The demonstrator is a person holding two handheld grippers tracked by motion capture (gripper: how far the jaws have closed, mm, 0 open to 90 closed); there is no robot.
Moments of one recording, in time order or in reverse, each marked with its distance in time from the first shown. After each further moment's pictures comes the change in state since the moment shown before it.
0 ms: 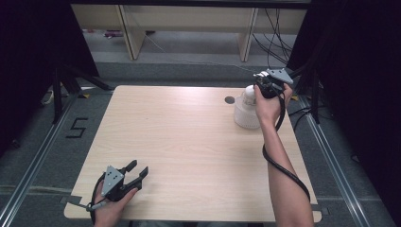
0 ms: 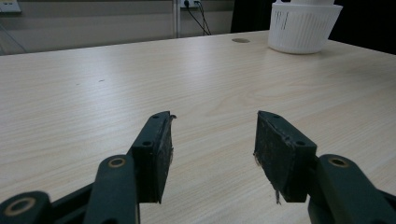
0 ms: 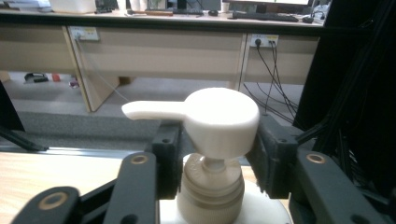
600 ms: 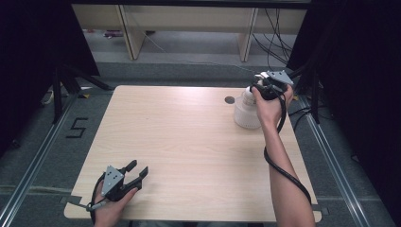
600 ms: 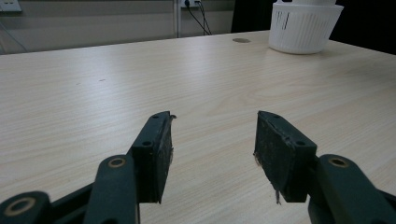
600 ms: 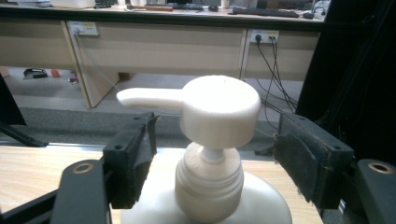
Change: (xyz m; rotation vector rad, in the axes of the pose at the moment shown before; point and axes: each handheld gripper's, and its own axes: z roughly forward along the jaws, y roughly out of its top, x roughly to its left) left arm 0.000 0.000 -0.001 0.013 0.011 -0.008; right arm -0.001 -0.005 -0.004 0.012 -0.003 0.000
